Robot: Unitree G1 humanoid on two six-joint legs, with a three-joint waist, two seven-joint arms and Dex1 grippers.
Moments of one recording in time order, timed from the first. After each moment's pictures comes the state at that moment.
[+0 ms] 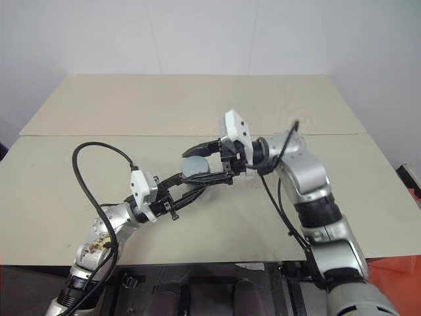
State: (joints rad) left arm -0.17 0.35 -0.13 -0.26 -0.39 0.05 -0.77; right arm -0.89 -0.43 0.21 0.14 0.45 0.33 1.42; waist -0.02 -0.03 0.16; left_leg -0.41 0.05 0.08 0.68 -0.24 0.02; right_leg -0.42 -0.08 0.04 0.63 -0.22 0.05
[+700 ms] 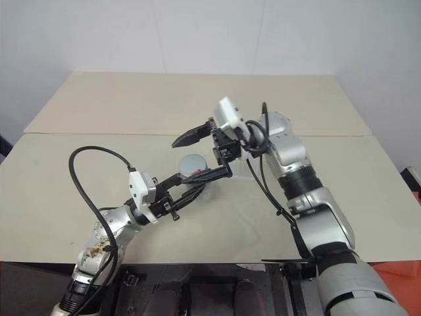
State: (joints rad) left arm -0.13 0.30 -0.12 -0.27 -0.36 0.04 -0.72; right arm -0.98 -0.44 0.25 0.35 0.57 0.07 1.54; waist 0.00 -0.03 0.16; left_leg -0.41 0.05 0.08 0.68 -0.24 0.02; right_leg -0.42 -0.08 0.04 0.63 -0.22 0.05
